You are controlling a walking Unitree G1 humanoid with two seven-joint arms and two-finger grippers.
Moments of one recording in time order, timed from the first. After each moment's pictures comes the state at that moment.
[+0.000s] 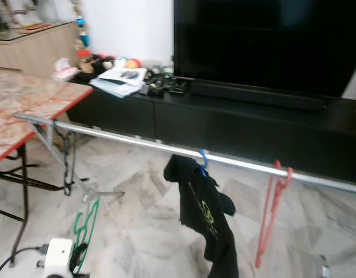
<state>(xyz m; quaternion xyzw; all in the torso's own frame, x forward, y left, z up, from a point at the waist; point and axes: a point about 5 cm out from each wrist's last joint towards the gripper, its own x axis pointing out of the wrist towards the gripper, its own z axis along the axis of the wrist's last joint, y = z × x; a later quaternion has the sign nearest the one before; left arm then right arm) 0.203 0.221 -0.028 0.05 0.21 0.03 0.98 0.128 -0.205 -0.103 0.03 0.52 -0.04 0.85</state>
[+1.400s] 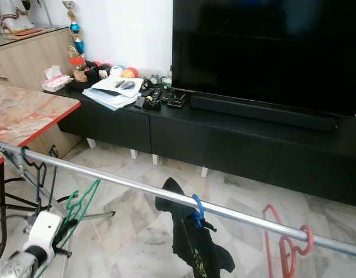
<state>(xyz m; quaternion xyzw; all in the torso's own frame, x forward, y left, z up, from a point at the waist) 0.251 0.259 0.035 0.17 0.14 -0.12 0.97 0.128 -0.205 -0.103 0.04 0.52 -0.03 0.85</state>
